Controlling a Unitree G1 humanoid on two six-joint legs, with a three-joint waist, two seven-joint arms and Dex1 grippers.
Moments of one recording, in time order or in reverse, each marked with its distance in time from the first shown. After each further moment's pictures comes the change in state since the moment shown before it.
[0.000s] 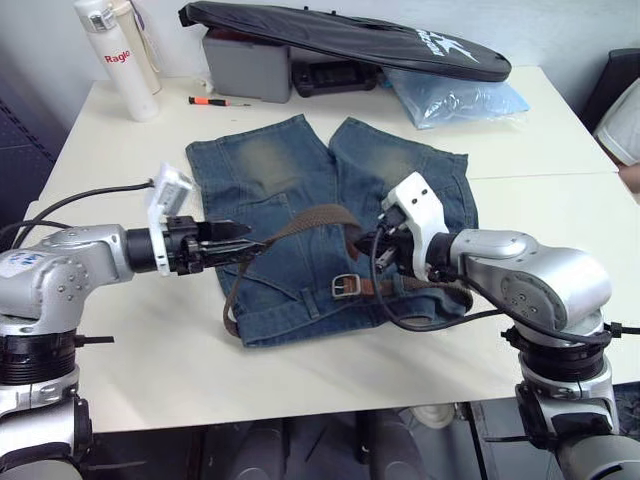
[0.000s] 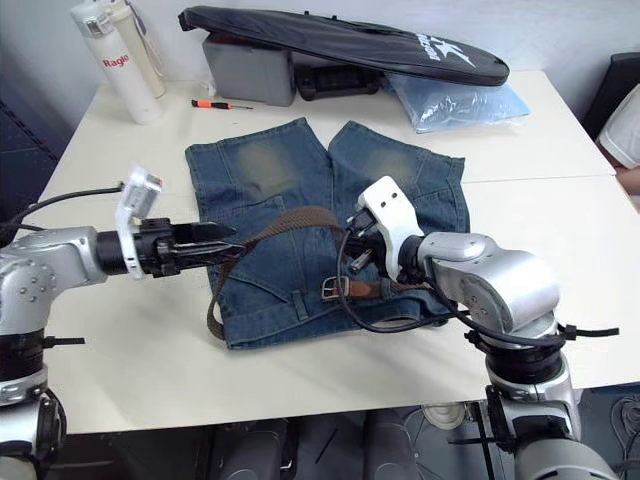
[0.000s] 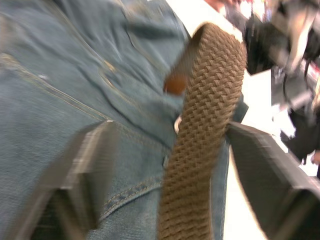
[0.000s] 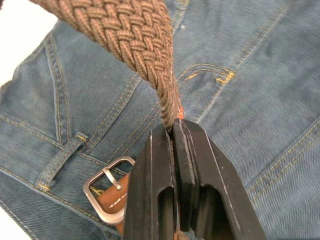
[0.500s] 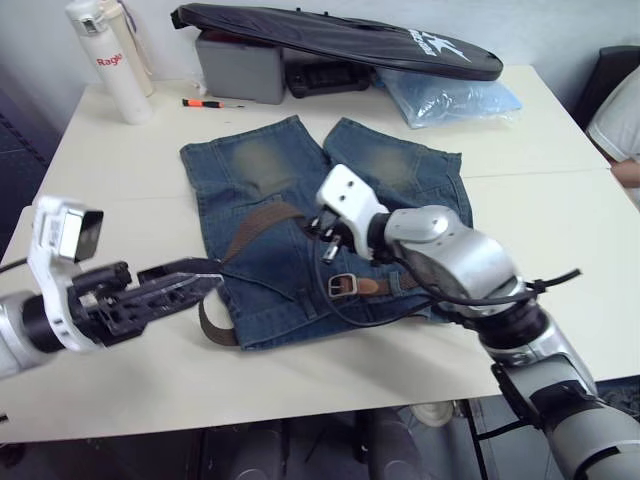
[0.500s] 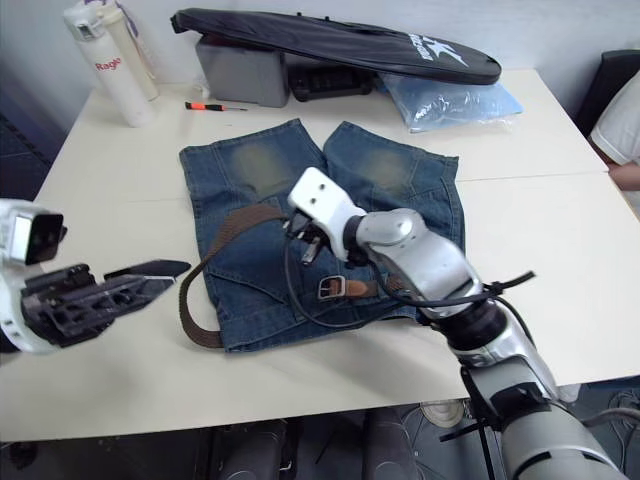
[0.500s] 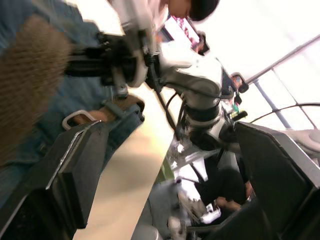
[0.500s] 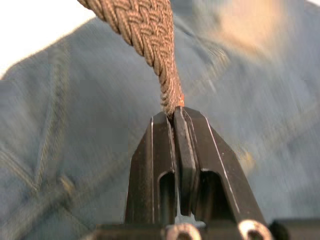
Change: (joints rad) left arm 0.650 0.117 0.346 -0.376 -1.102 -0.131 0.568; right arm -0.216 0.157 0.361 0.315 -0.273 -0.456 0.099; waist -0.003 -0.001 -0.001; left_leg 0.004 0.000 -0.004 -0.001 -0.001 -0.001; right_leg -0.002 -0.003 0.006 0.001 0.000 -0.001
